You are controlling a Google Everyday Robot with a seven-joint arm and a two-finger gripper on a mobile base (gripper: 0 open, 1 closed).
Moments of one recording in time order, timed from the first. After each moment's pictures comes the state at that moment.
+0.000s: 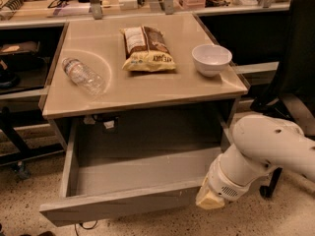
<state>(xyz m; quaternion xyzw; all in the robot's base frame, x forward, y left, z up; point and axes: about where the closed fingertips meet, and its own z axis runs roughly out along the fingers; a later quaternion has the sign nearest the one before) 0.361 -0.126 0.654 -0.58 0.79 0.16 0.08</state>
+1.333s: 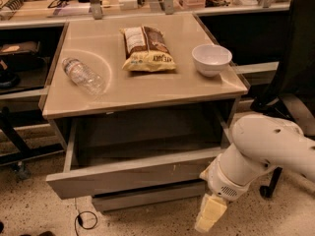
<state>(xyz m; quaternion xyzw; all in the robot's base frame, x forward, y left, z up) 0.361 -0.126 0.654 -0.58 0.79 0.16 0.08</state>
